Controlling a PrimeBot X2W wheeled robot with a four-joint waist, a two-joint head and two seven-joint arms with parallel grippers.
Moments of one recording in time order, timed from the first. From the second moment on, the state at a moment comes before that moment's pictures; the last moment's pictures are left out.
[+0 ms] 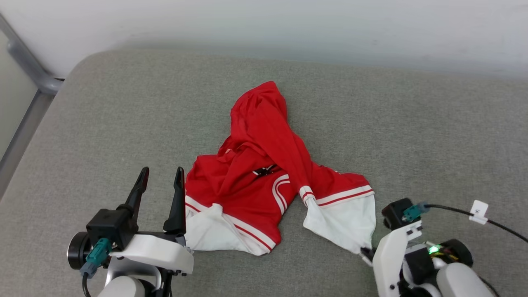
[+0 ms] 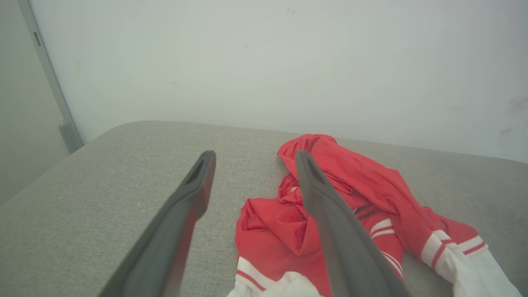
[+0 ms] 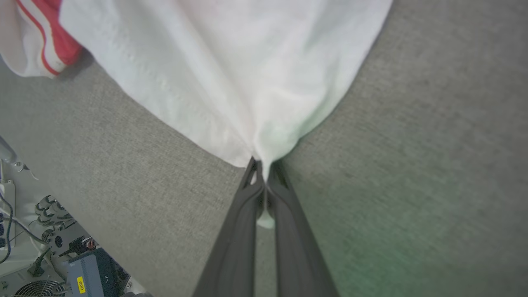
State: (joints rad) left arm -0.15 0.41 -0.44 -0.04 -0.57 0.31 -0.26; right arm -0.17 -0.18 0.27 0.24 0.34 0.13 0.70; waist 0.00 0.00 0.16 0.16
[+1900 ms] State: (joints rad) left arm -0.13 0.46 -0.57 0.01 -0.63 0.23 0.09; right arm 0.12 -0.05 -0.08 -0.11 0.18 0.13 0.05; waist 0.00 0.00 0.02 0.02
